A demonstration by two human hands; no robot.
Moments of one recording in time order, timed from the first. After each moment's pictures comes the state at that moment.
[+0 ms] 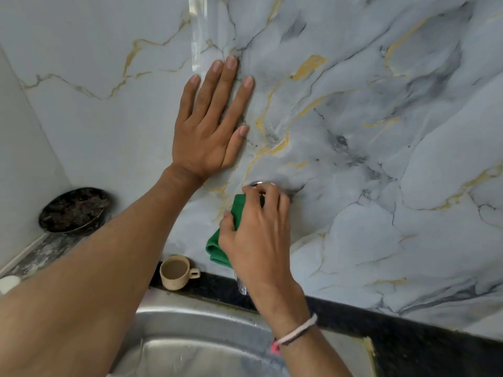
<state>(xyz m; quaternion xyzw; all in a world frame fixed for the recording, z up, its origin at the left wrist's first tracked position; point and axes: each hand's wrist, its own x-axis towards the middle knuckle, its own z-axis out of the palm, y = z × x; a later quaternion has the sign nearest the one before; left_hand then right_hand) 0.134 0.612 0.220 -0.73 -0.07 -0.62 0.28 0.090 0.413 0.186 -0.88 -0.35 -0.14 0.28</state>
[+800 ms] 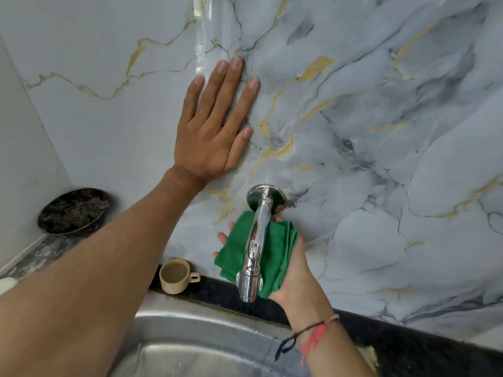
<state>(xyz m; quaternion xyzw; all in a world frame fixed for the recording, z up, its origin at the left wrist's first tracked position) 0.137 0.617 0.216 -0.72 -0.08 -0.63 0.28 0.141 0.394 0.132 -0.29 0.02 0.58 0.76</state>
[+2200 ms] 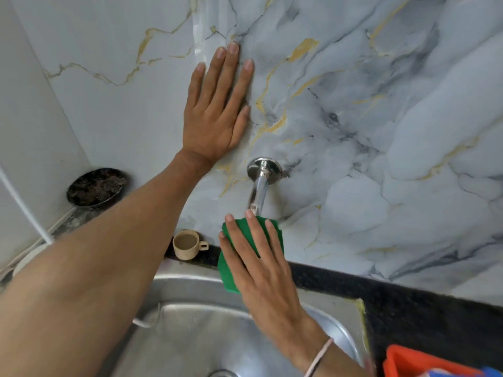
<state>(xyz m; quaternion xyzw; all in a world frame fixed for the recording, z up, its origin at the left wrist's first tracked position) 0.112 0.584 0.224 -0.77 -0.13 -0.57 0.26 0.047 0.333 0.118 -0.78 -0.59 -0.21 0.03</state>
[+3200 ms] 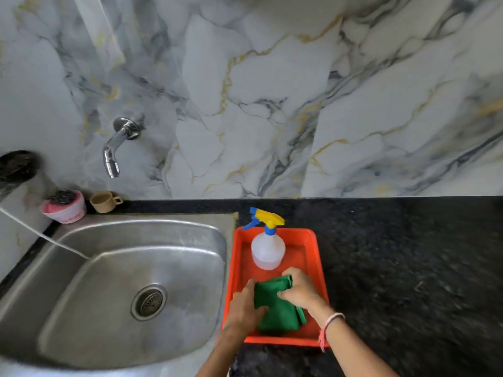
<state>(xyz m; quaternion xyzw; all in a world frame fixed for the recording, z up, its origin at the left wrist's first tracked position) -0.021 0.008 -0.006 -0.88 -0.27 0.14 -0.37 0.089 -0.113 0.019 -0.91 -0.13 0.30 0.27</state>
